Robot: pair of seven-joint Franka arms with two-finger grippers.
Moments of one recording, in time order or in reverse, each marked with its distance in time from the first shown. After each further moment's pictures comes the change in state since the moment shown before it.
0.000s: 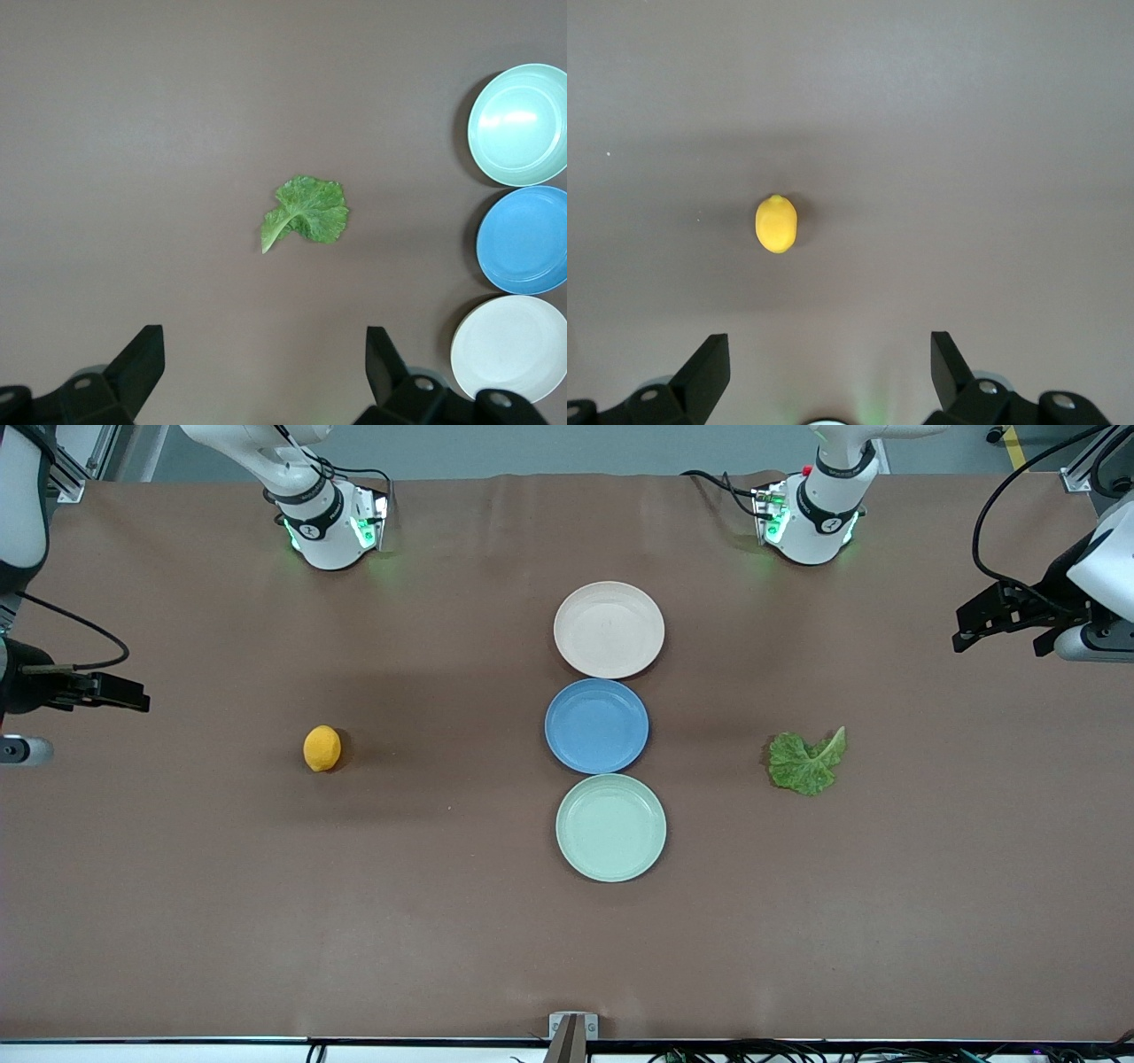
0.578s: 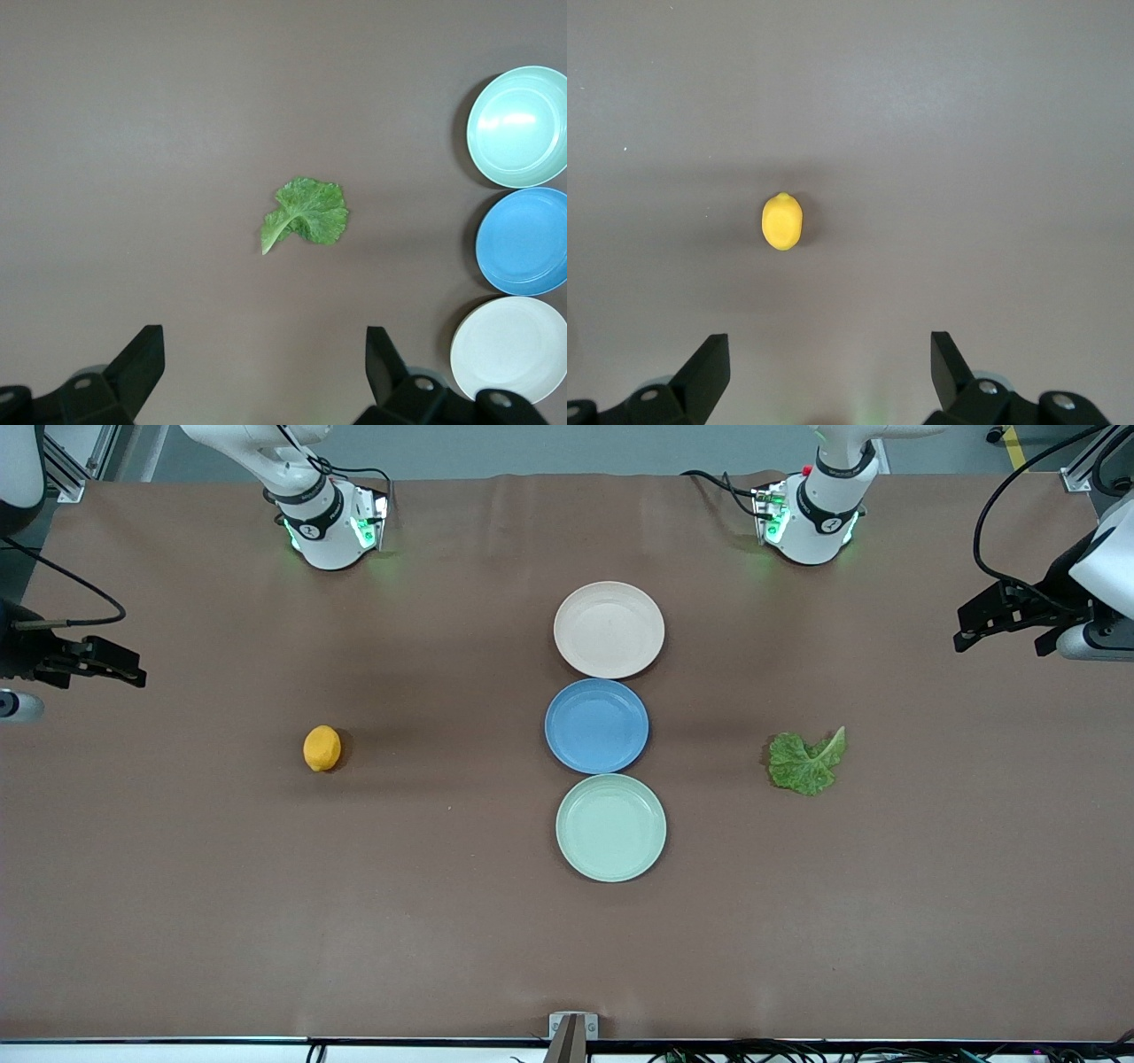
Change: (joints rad) left arm 0.000 0.000 0.000 0.004 0.000 0.000 0.000; right arm 0.000 -0.143 0.000 -0.149 0.002 0.060 -0.022
